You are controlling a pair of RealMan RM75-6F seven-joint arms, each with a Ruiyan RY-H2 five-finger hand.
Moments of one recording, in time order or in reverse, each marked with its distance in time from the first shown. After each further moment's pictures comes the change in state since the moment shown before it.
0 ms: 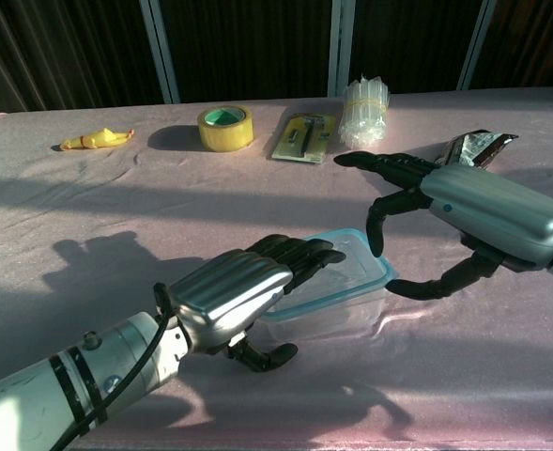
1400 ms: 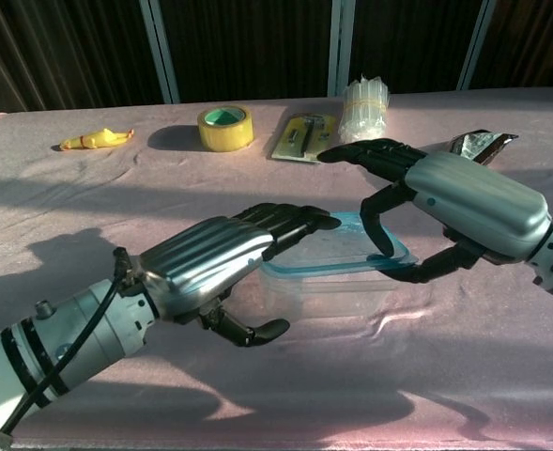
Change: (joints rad) left arm 0.006 0.087 0.008 -0.023 0.129 0.134 -0.156; right arm 0.035 -0.056 -0.004 0.106 -0.016 0.071 0.001
